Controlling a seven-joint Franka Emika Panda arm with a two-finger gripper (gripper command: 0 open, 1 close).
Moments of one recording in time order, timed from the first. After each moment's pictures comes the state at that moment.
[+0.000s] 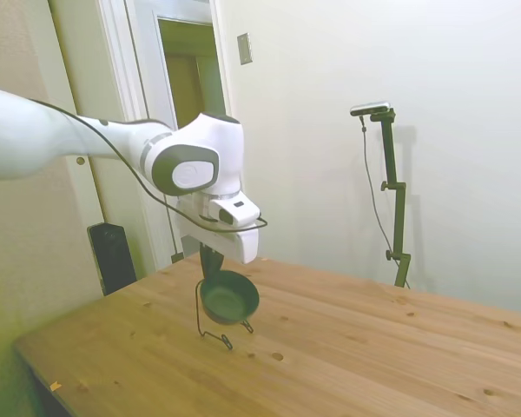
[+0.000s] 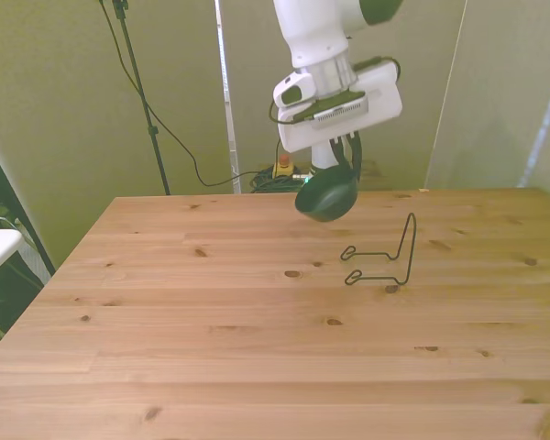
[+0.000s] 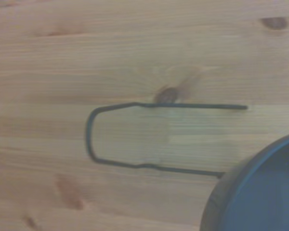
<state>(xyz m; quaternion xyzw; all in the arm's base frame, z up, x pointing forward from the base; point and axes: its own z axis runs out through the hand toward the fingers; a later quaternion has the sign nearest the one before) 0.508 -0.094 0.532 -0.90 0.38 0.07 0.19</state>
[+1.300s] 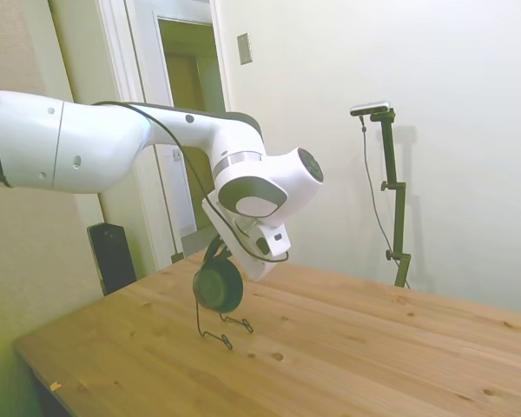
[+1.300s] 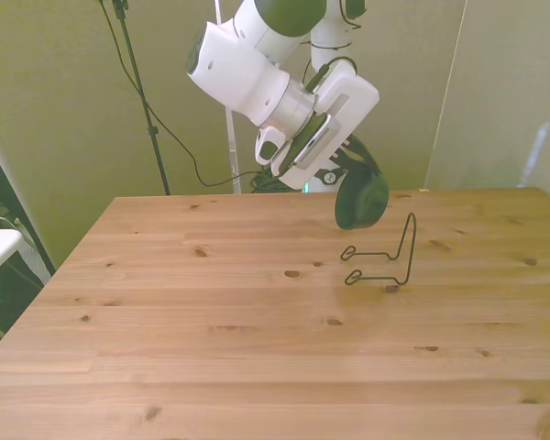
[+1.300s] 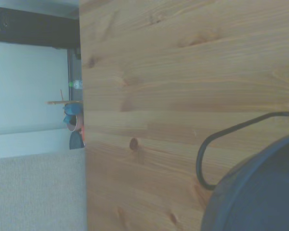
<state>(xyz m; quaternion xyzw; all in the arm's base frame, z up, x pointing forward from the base) 0.559 -0.126 0.480 -0.83 0.35 0.20 0.39</state>
